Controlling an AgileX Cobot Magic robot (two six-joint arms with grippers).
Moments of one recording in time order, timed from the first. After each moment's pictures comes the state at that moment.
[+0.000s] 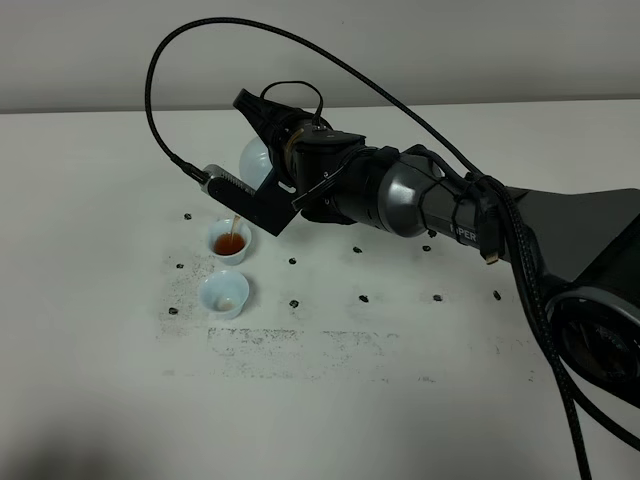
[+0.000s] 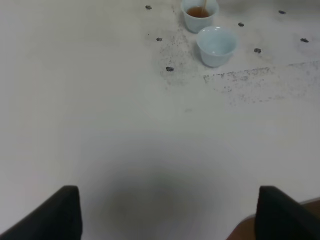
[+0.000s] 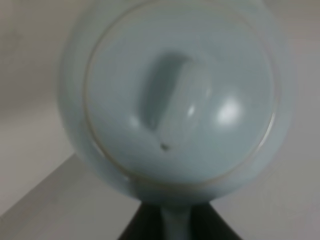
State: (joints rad) left arm -0.03 -0.01 -0.46 -0.17 1.08 0.21; right arm 0.68 2.28 -1.77 -1.23 0.47 -0.90
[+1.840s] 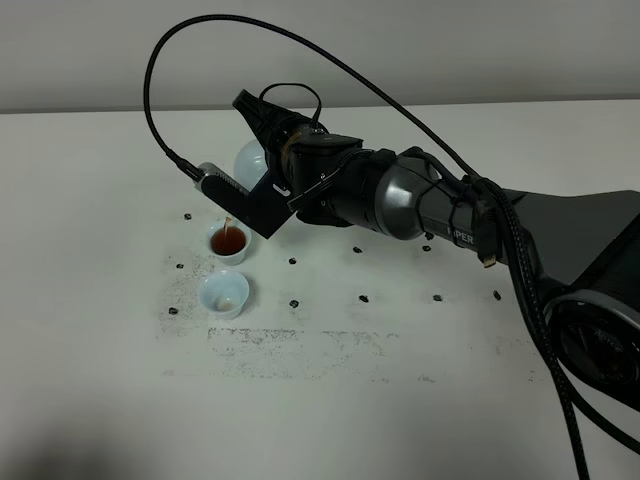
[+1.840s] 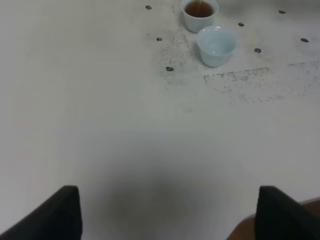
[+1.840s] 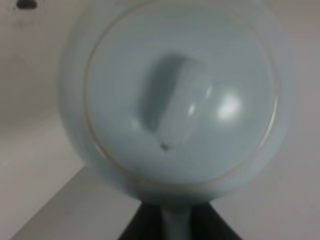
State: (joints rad) left arm -0.03 -0.01 -0.46 -0.17 1.08 0.21; right arm 0.69 2.28 -1.77 -1.18 0.48 -0.86
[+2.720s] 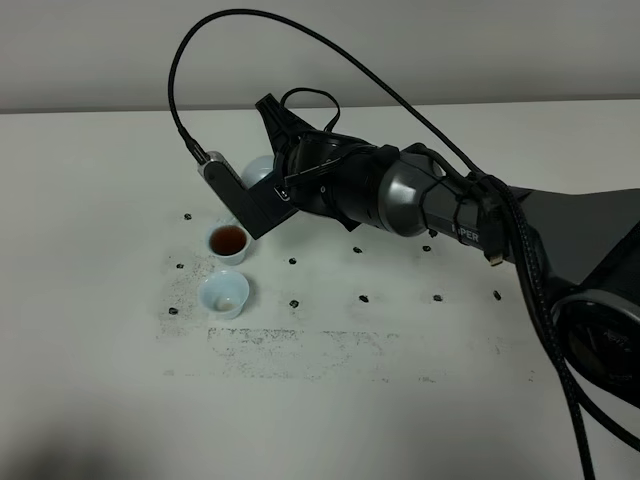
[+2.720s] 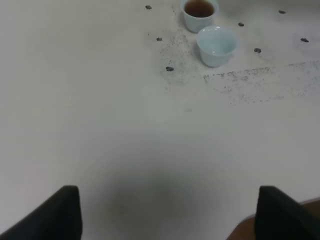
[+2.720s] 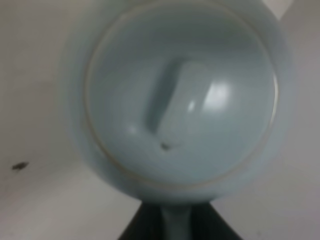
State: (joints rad) left arm -0.03 -0.01 -0.46 -0.17 1.08 0.21; right arm 0.69 2.26 -1.76 -0.90 0.56 -0.85
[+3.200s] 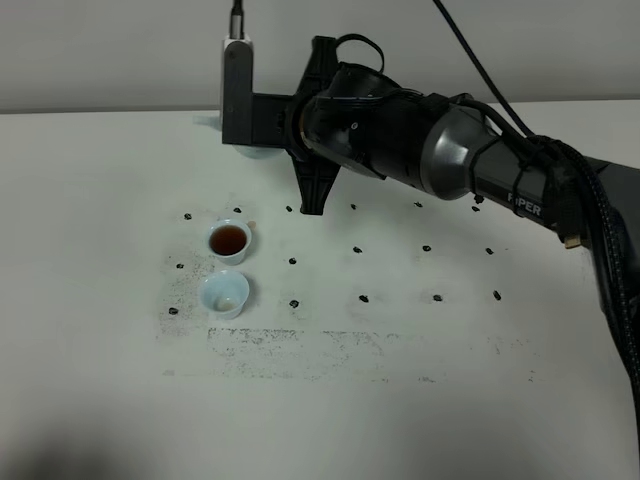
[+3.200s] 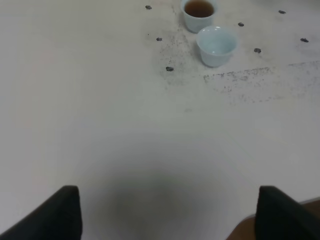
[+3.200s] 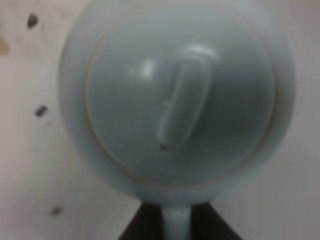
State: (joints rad) left arm -0.03 -0.01 -0.46 -0.17 1.08 0.21; right arm 0.65 2.14 -1.77 -0.59 0.61 -0.38
